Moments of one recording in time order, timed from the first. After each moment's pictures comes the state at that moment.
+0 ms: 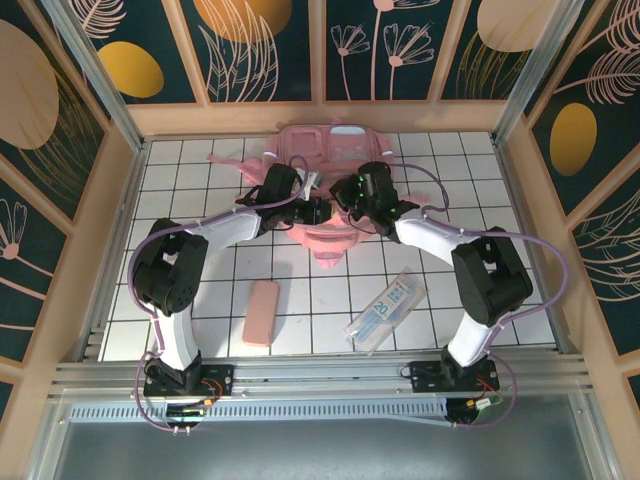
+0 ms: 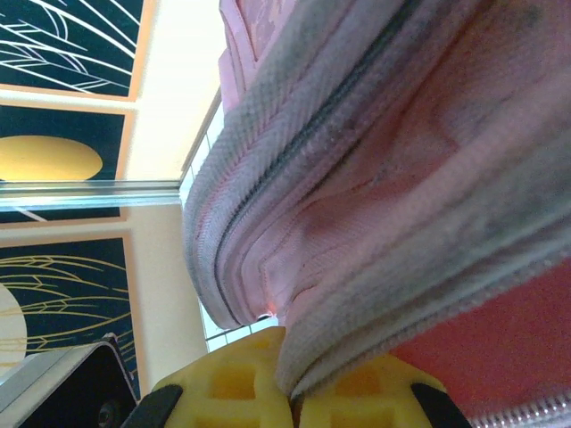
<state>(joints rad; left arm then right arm) -0.54 1.89 1.22 0.00 0.53 -0.44 0.55 1.72 1.09 0.14 -0.17 1.24</state>
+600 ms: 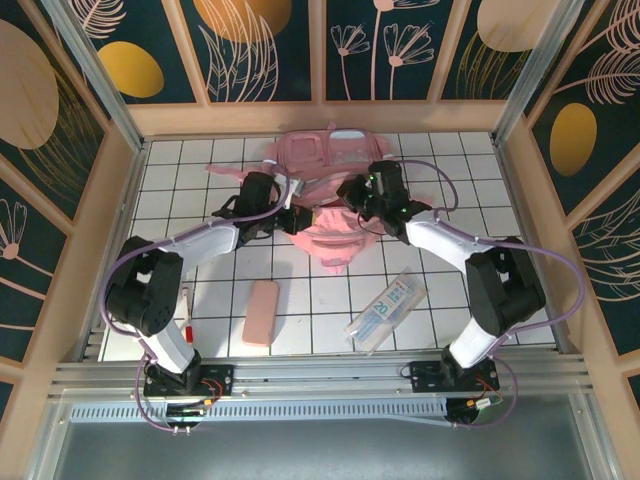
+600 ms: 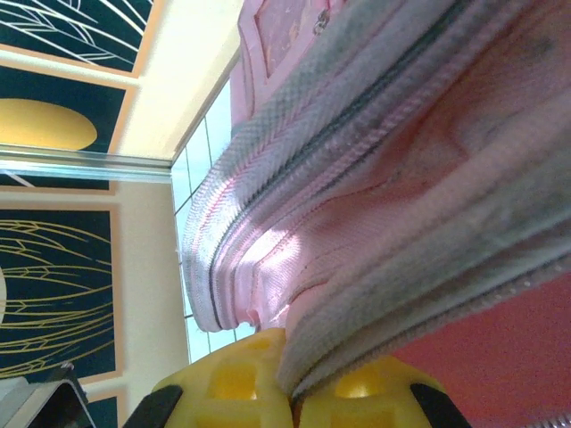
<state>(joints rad) -0.46 1.69 1.01 0.03 0.54 -0.30 0.49 1.63 1.05 0.07 -0.23 1.11</state>
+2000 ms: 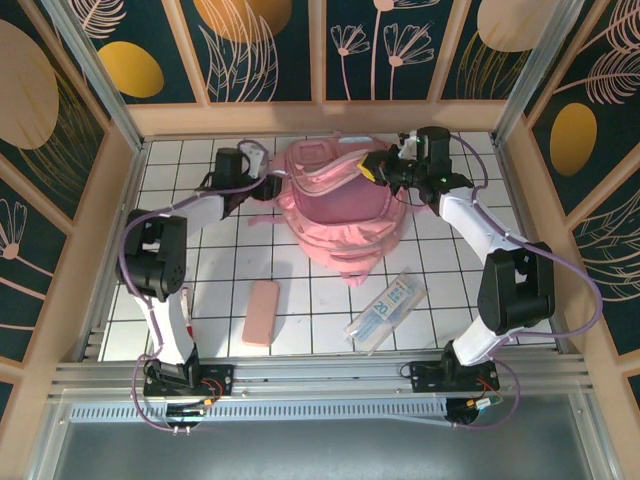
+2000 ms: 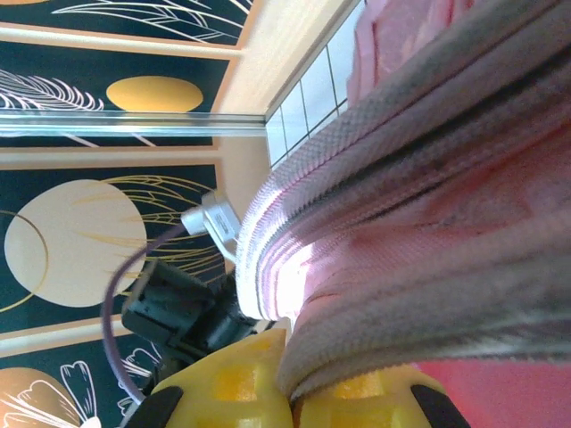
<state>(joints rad) -0.22 1.88 1.16 0.12 0.27 -0.02 0.26 1.61 1.25 -0.09 -0.71 1.11</state>
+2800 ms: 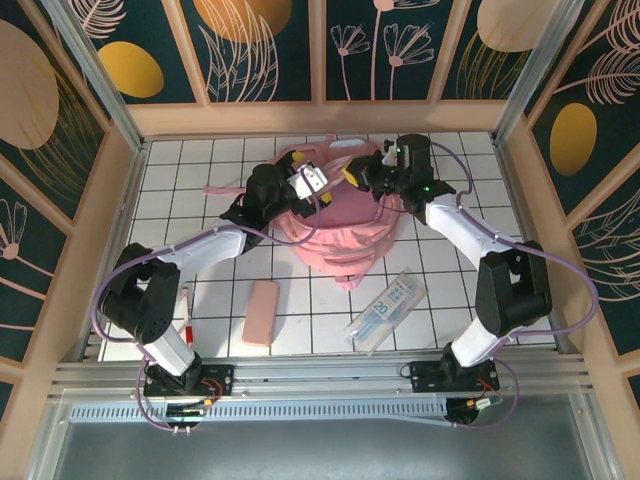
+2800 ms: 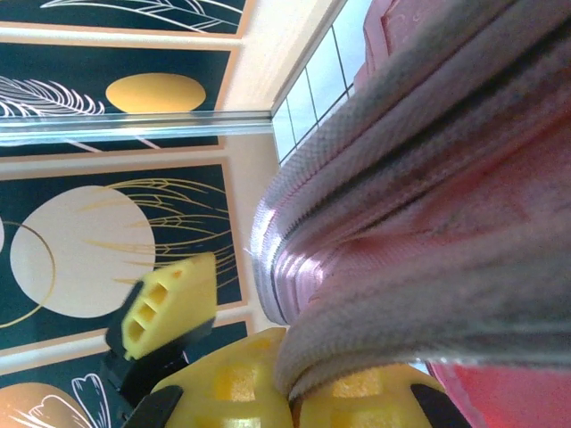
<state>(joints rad) -0.58 1.67 1.07 0.35 0.07 0.59 0.37 1.61 1.20 0.00 -0.59 1.24</state>
